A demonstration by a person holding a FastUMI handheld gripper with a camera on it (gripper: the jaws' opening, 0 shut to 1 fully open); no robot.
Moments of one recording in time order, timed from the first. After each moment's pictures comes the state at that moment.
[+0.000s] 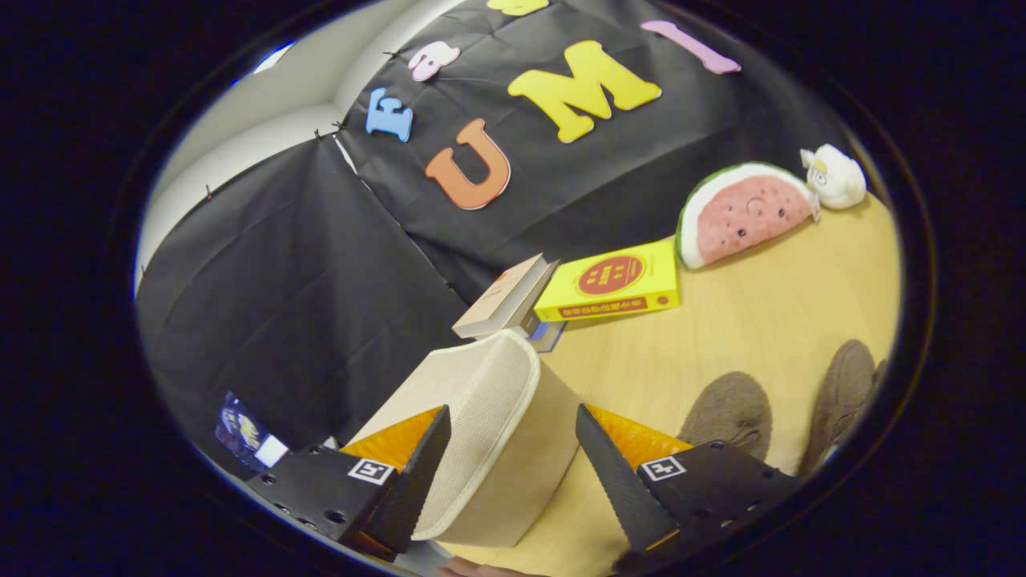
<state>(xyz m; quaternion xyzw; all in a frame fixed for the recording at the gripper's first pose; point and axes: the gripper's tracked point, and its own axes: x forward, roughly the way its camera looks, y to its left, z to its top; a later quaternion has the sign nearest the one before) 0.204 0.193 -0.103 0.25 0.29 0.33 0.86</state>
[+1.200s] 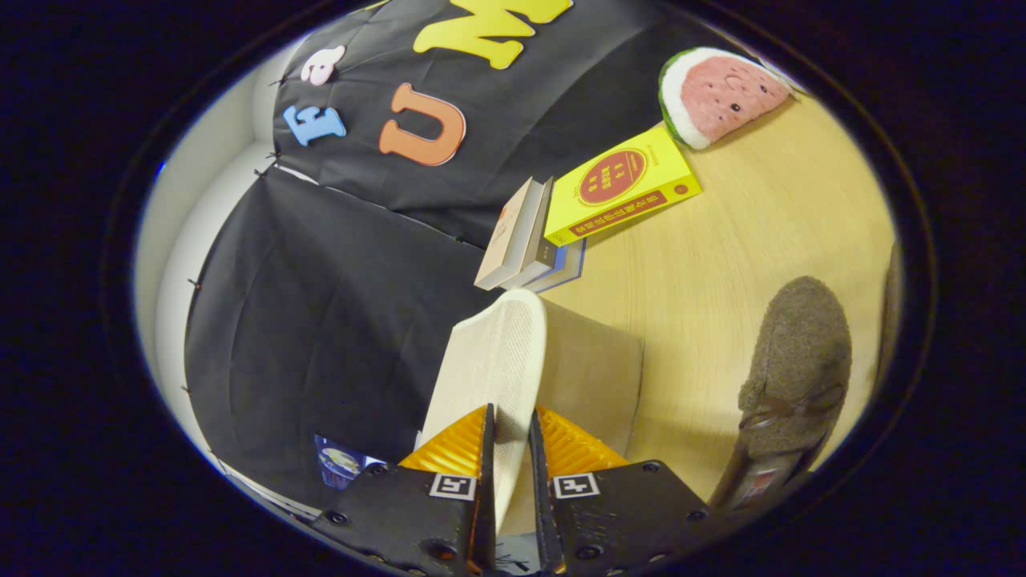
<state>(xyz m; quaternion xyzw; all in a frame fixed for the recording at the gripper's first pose) 0.203 0.210 -0.086 0.35 0.42 0.34 0.77</state>
